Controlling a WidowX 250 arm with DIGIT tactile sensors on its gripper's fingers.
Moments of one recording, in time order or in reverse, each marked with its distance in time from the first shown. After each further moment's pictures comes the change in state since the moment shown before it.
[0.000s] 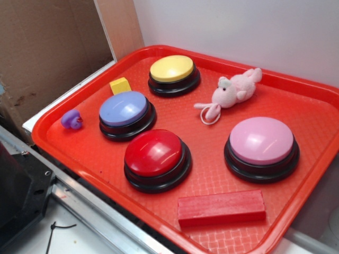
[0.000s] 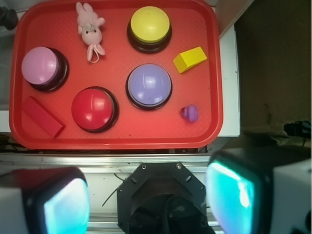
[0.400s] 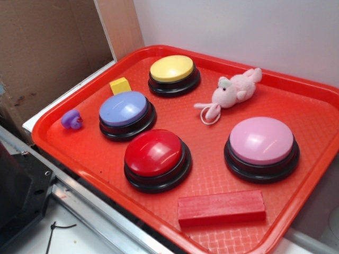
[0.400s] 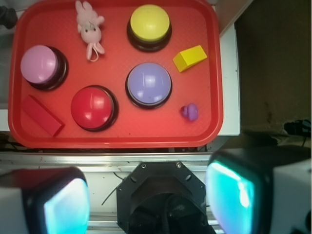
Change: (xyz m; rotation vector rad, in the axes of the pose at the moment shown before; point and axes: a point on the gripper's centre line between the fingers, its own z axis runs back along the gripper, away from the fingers) arm -0.001 0.000 -0.003 0.002 0.014 -0.001
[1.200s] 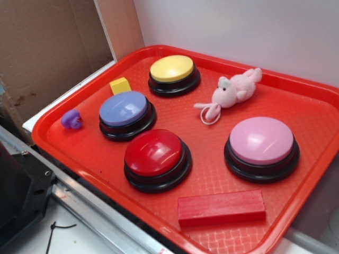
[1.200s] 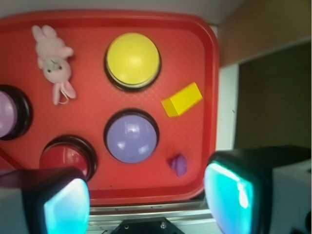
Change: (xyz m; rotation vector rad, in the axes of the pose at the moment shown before) arm 0.116 0.025 -0.050 0.082 0.147 0.022
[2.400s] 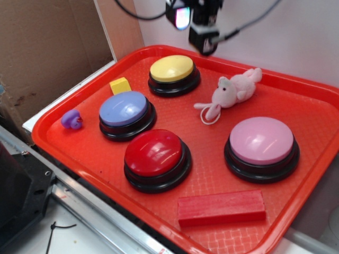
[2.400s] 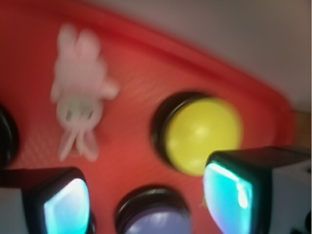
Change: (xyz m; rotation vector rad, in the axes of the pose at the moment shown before) arm 0.072 -0.092 -0.104 0.131 0.091 -0.436
